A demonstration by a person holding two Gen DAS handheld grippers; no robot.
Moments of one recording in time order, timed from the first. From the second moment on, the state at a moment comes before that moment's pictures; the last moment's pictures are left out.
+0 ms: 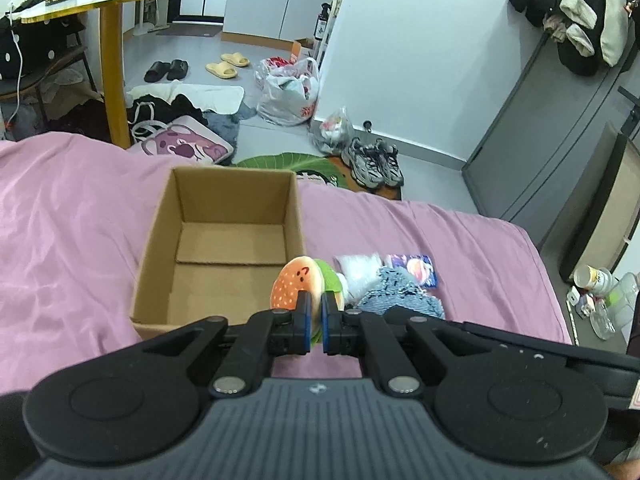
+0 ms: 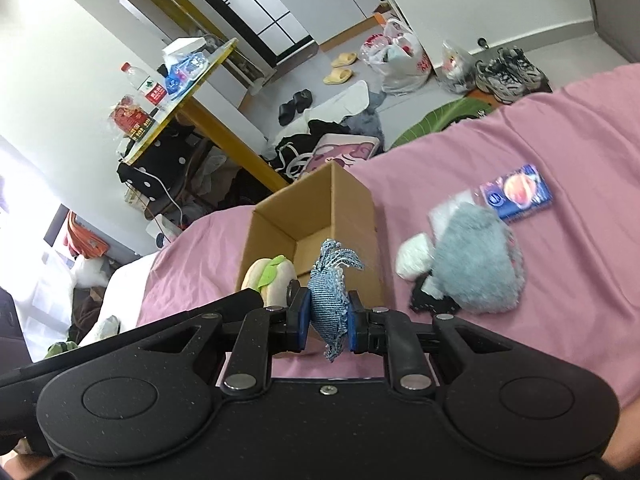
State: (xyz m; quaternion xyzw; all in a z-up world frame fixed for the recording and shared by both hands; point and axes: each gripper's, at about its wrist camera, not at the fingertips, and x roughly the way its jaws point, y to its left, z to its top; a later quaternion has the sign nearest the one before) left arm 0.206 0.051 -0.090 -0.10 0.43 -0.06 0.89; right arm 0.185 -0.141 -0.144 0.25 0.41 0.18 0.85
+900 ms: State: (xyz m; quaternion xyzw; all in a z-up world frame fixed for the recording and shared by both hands) left arm 0.277 0.120 -0.097 -0.13 0.44 -0.03 0.89; right arm 0.249 -0.082 -0.138 0.23 0.43 0.18 0.86
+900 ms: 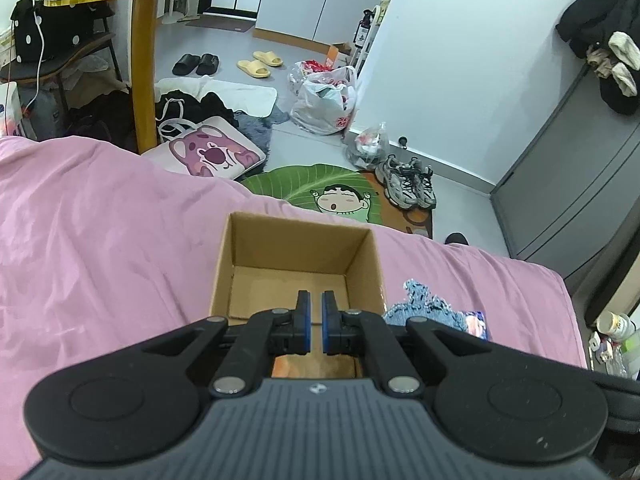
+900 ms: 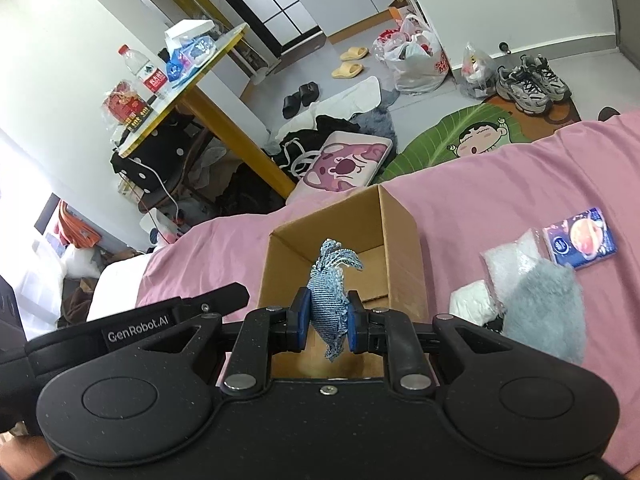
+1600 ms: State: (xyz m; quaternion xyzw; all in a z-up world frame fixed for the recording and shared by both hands) left arm 0.300 0.165 -0.103 -0.17 0.46 0.04 0.87; right arm 0.291 -0.045 -0.154 0.26 0.46 0.22 0.82
